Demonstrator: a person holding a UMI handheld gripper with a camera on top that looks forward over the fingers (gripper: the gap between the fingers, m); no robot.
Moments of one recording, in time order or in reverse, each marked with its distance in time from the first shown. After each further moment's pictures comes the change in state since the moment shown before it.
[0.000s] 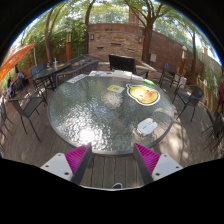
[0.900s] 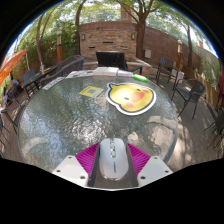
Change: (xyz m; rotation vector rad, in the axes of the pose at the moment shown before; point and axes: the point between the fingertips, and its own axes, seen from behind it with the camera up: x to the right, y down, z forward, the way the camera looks) arm 0.105 -0.048 0.154 -0.003 0.012 0.068
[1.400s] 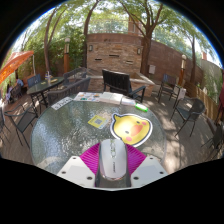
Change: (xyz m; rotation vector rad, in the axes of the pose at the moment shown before) arm -0.015 -0.116 -0.075 0.134 -0.010 -0.081
